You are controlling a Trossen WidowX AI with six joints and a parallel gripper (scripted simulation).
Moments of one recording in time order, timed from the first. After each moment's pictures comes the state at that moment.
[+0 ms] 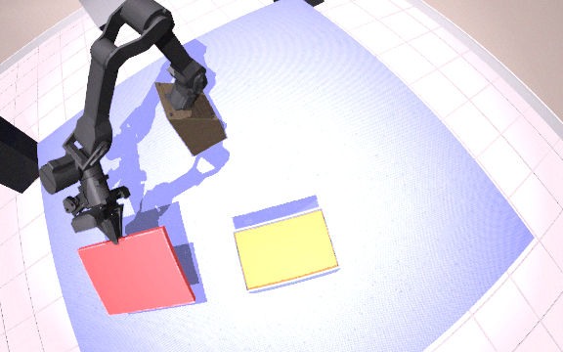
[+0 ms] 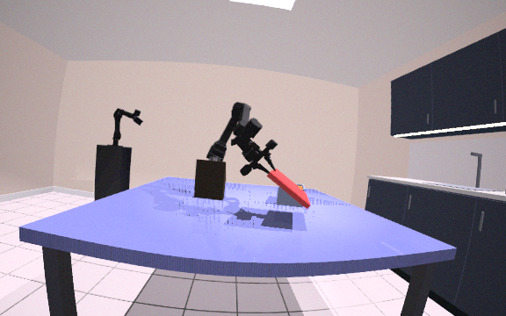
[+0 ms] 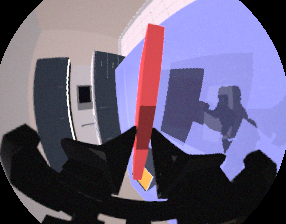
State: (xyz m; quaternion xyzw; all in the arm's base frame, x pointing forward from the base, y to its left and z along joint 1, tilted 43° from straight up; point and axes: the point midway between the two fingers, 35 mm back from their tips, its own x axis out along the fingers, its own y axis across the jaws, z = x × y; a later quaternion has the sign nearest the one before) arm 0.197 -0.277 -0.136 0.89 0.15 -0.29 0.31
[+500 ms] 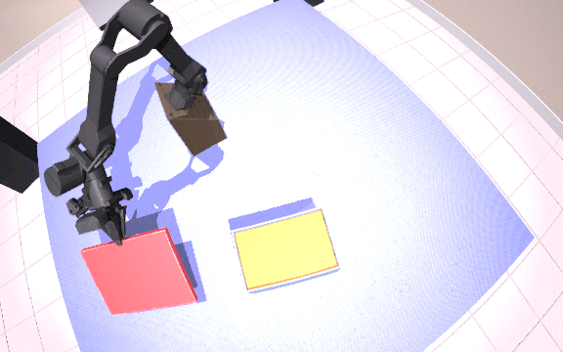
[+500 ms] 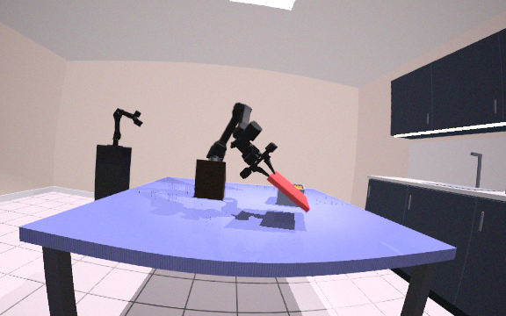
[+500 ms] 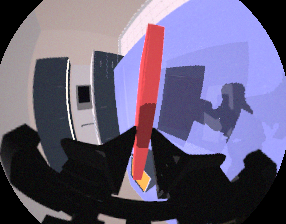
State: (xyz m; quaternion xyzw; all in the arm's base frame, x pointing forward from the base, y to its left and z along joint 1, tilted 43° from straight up) arm 0.199 -0.269 -0.145 0.89 0.15 -0.29 0.31
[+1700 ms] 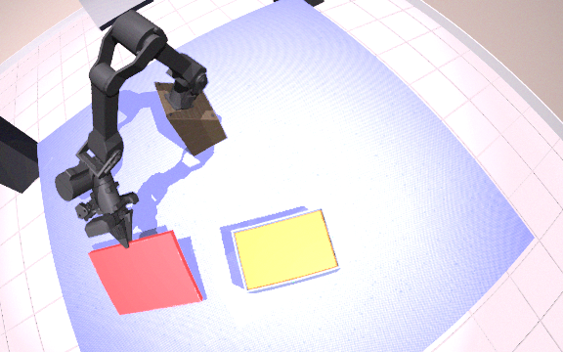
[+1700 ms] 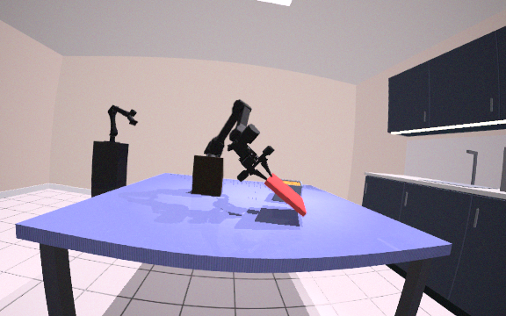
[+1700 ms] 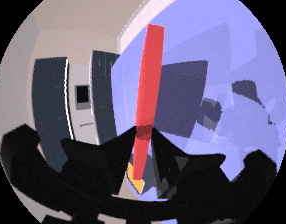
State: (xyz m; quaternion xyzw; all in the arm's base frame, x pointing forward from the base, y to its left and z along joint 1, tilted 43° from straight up) arm 0.204 -0.249 -0.166 0.90 0.15 -0.28 0.31
